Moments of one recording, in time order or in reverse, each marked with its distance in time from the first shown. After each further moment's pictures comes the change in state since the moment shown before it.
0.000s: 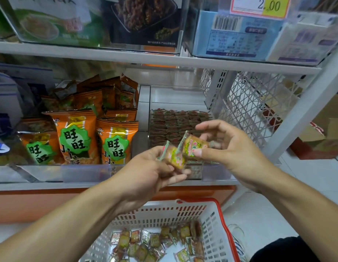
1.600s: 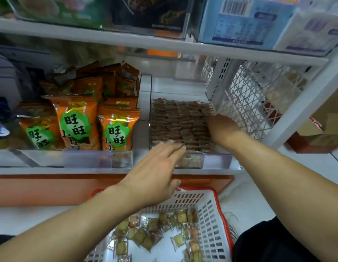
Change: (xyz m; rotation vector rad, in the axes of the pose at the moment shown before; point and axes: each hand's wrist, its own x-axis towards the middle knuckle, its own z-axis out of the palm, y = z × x) left_hand 0.013 -0.034 -0.016 1.761 0.034 0.623; right_hand 0.093 0.053 -0.025 -1.577 -0.151 0.288
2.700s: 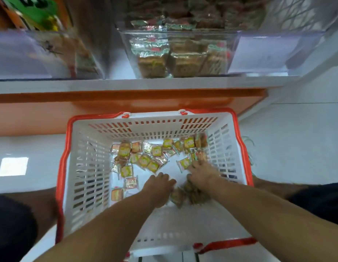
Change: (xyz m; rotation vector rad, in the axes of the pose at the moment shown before) left_hand -0.132 -0.028 0.344 0.127 -0.945 -0.114; right_hand -0.148 -0.100 0.367 -0.351 -0.681 -0.680
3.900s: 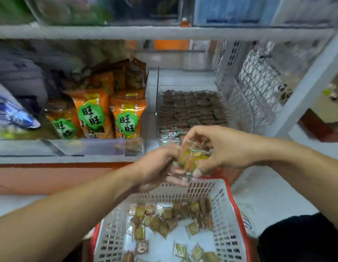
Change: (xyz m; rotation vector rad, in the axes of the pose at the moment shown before) left_hand -0.203 -0.012 -0.298 -1.756 0.331 0.250; right_hand -0.287 0.103 -0.264 0.973 0.734 -0.173
